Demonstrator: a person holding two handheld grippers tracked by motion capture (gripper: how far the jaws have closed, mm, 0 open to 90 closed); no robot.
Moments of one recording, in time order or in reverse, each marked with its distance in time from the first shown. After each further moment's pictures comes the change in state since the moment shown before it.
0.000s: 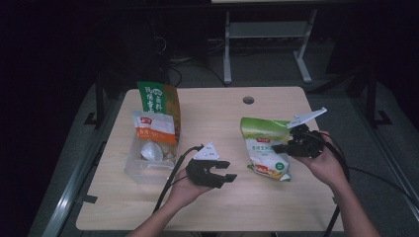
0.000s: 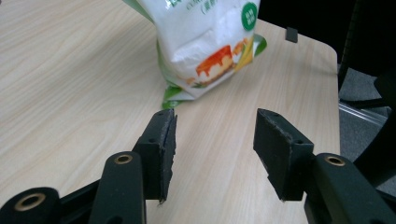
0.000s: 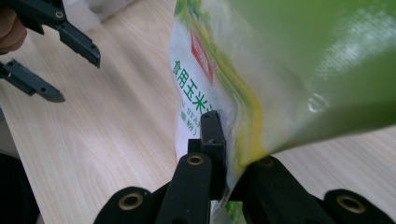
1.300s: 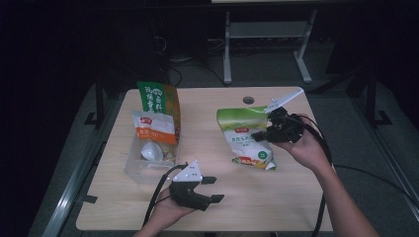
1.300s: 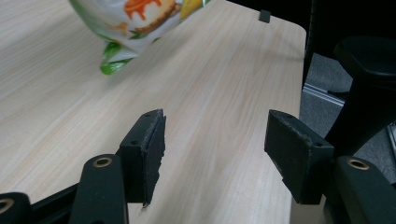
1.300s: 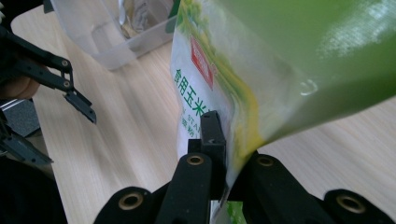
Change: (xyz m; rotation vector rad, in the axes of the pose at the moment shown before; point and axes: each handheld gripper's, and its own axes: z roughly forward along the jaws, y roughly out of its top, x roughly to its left) left arm -0.029 -0.039 -0.038 -0.012 -0.023 0.006; right arm 0.030 0.067 0.003 -0.005 0.062 -0.085
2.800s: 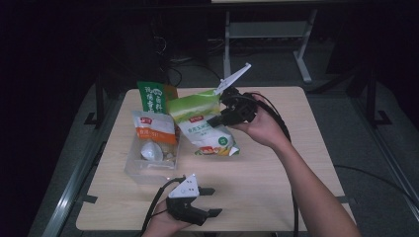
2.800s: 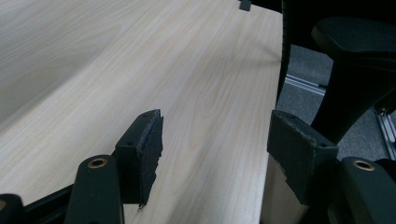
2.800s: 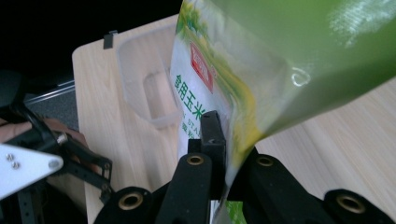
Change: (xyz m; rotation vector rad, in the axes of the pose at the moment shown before) left arm -0.020 -0.022 -0.004 -0.002 -0.030 0.039; right arm 0.048 0.108 0.035 -0.020 0.128 -0.200
